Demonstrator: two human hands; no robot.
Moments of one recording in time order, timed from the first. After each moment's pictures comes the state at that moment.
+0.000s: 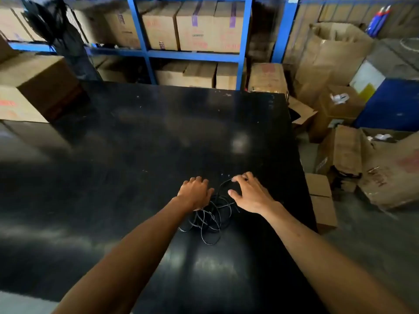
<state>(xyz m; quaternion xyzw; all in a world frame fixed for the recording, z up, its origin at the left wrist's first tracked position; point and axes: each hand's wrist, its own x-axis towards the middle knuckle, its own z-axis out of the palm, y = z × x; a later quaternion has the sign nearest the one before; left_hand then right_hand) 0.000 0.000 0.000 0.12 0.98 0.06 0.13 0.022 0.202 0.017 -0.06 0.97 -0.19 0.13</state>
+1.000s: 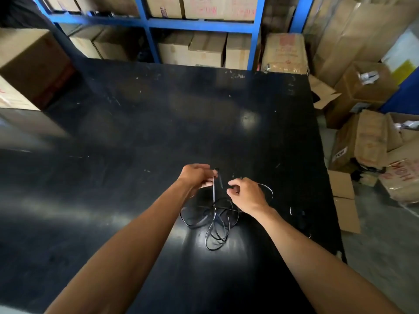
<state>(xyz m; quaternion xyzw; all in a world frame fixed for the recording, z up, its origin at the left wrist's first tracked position) -0.096 -0.020 -0.010 -0.26 0.66 0.67 0.22 -0.050 0.159 -0.034 0.03 0.94 -0.30 0.15</state>
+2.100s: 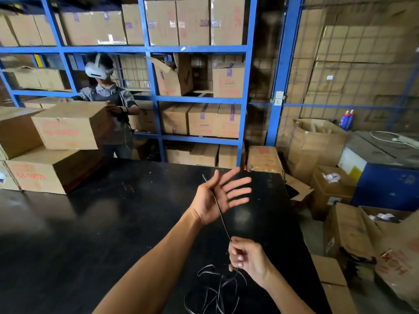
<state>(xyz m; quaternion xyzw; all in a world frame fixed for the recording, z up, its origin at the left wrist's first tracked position) -0.069 0.020 0.185 0.16 0.40 0.86 0.26 0.023 0.176 0.086 -0.06 0.61 -0.77 0.19</state>
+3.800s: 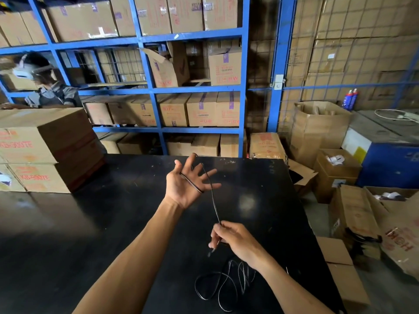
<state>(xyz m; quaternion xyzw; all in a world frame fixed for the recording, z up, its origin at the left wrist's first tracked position) -0.080 -0.036 0.190 0.05 0.33 0.92 0.18 0.010 0.142 0.076 -0.15 0.71 -0.68 0.14</state>
